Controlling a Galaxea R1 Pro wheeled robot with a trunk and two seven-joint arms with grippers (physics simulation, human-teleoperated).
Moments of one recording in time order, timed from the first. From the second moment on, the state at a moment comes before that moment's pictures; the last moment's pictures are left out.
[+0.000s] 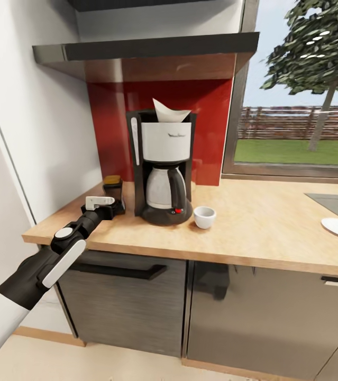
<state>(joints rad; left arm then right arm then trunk) -0.82 0.37 -0.53 -1.28 0.64 0.20 0.24 -0.01 -0.21 0.02 0.01 0.06 -0.56 0.00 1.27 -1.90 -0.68</state>
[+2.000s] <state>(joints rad) -0.61 0.45 -0.68 -1.12 0.77 0.14 -1.08 -0.01 -0.20 0.02 0.01 0.06 -0.56 0.00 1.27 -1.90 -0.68</state>
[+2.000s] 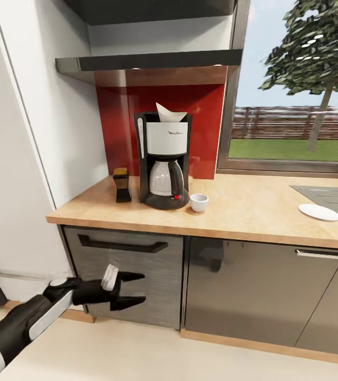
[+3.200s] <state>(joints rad) -0.29 0.12 -0.49 -0.05 0.78 -0.39 -0.56 -0.03 -0.20 0.02 -0.14 0.06 -0.57 0.29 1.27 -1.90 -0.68</state>
